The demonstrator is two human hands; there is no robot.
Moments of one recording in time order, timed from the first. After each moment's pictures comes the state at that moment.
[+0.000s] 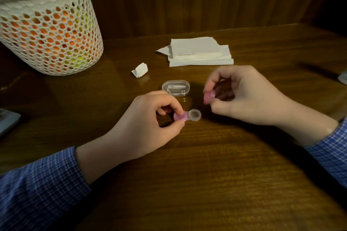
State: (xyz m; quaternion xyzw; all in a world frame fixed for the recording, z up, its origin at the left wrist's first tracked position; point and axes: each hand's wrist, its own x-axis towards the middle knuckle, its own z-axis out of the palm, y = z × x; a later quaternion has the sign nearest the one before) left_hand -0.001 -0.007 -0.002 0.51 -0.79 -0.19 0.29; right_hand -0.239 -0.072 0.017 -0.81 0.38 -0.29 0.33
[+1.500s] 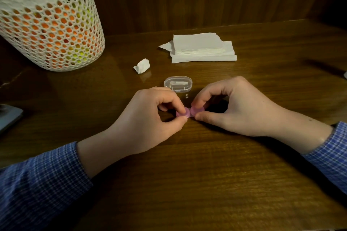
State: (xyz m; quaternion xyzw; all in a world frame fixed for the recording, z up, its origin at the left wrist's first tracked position) left_hand 0.001 -0.008 -0.002 0.50 -0.79 -0.20 0.29; right_hand -0.224 -0.056 0.010 -0.86 0.36 -0.23 0.29
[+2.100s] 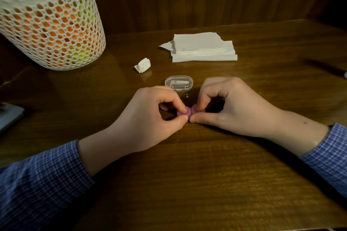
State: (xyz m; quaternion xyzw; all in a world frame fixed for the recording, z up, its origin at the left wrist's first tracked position) left_hand 0.001 -0.009 0.000 0.50 -0.79 -0.19 0.29; right_hand -0.219 -0.057 0.006 -0.87 0.33 -0.25 0.26
